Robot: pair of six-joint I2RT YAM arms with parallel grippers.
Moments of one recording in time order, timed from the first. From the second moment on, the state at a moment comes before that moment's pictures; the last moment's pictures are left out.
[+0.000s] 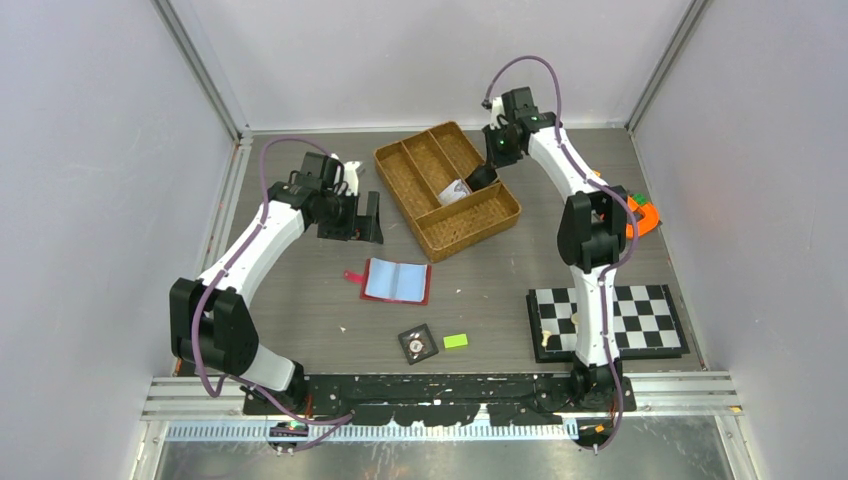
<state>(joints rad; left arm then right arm) -0.29 1.48 1.24 -0.77 0.29 -0.16 0.23 2.30 2.14 -0.77 -0.18 -0.02</state>
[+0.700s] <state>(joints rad) -0.29 1.45 1.22 -0.76 0.33 -0.16 0.27 2.11 2.08 -0.83 -0.22 -0.02</state>
